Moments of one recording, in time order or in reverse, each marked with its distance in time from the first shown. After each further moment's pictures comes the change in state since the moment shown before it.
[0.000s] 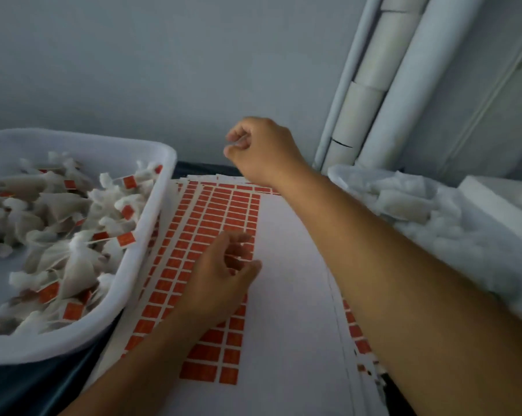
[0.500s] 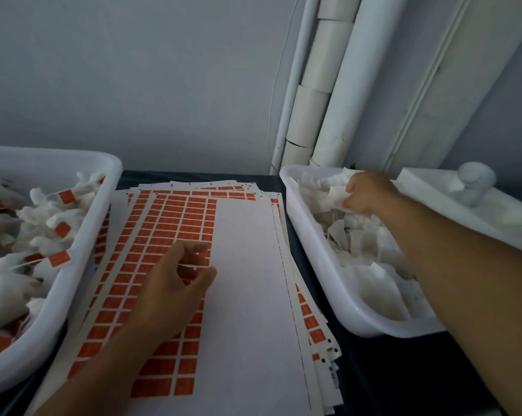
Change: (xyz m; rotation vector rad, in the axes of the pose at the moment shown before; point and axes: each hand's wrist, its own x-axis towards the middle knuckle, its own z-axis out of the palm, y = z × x) left_hand 0.004 -0.003 0.005 0.080 -0.004 0.031; right_hand -0.052 0.204 -0.139 -0.740 -0.149 0.638
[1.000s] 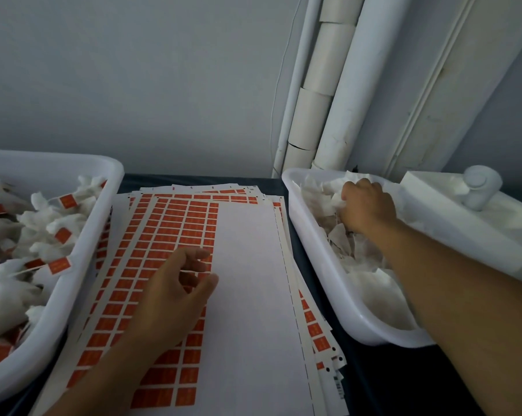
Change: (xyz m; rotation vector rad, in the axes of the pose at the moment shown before) left_hand 0.000 -0.001 0.001 0.001 0.003 -0.005; right_hand 0.012 0.004 0.048 -0.169 0.290 -0.116
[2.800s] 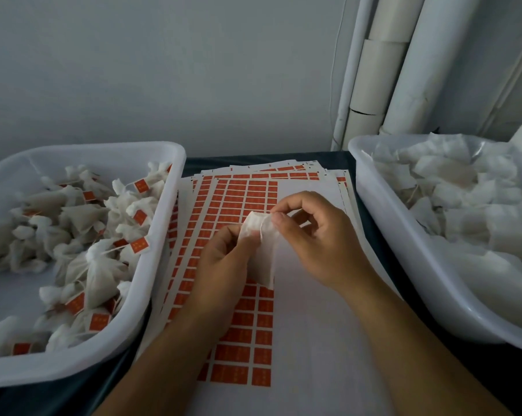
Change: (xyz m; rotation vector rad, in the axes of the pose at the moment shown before) left_hand -0.004 0.007 -0.016 -0.383 0.084 -0.235; right_hand -0.136 -0.180 -0.034 1.431 0.093 -0.417
